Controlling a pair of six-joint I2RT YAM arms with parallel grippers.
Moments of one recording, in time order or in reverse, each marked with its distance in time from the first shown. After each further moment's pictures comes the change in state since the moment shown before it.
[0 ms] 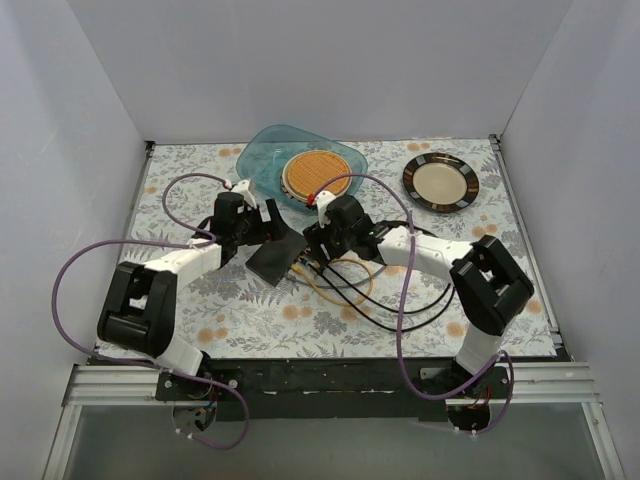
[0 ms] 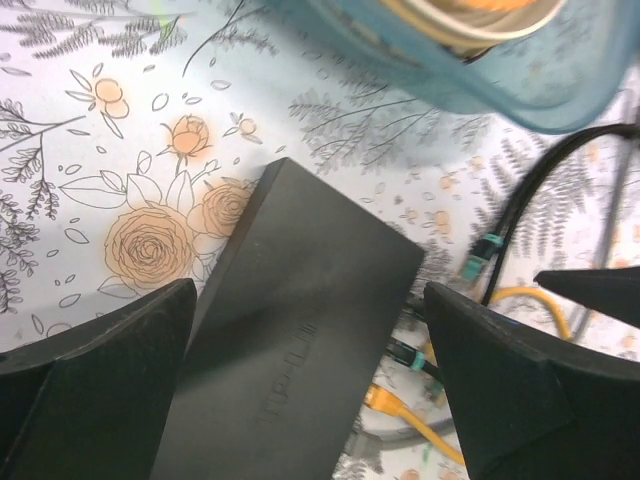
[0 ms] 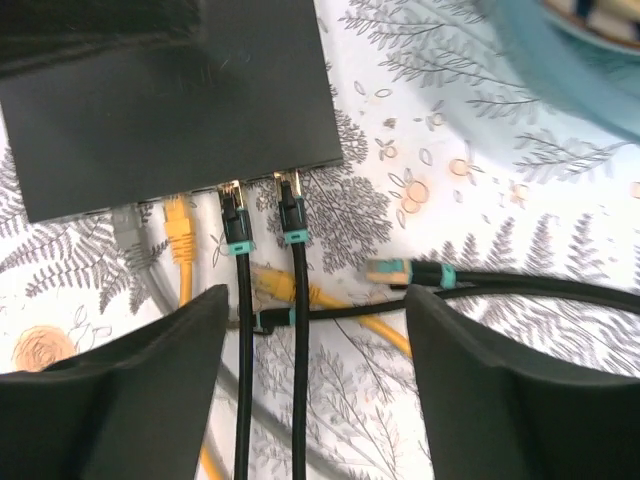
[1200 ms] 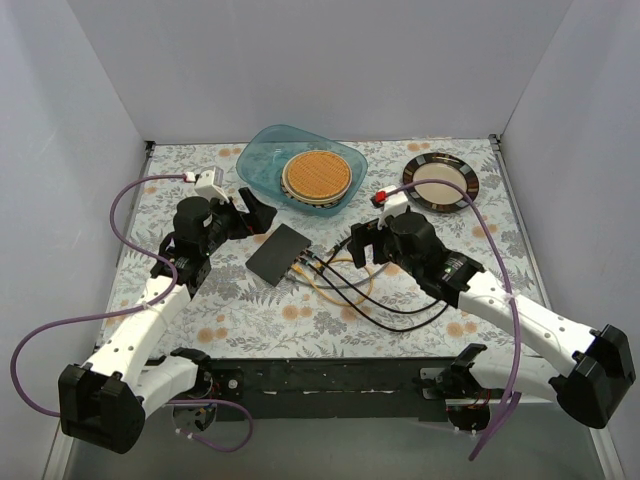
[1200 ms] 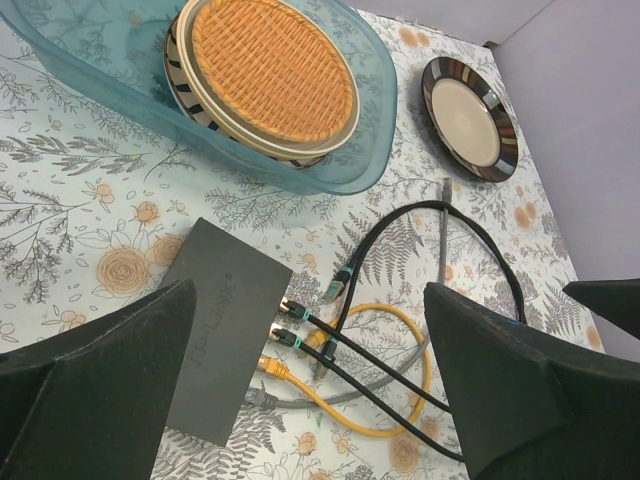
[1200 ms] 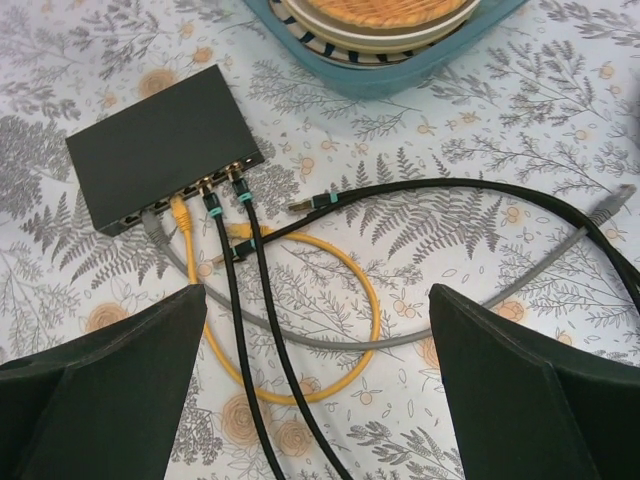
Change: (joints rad) left arm 0.000 -0.555 -0.032 -0.153 -0.040 -0.069; right arm 0.002 -0.689 -0.297 -0.093 0.240 0.145
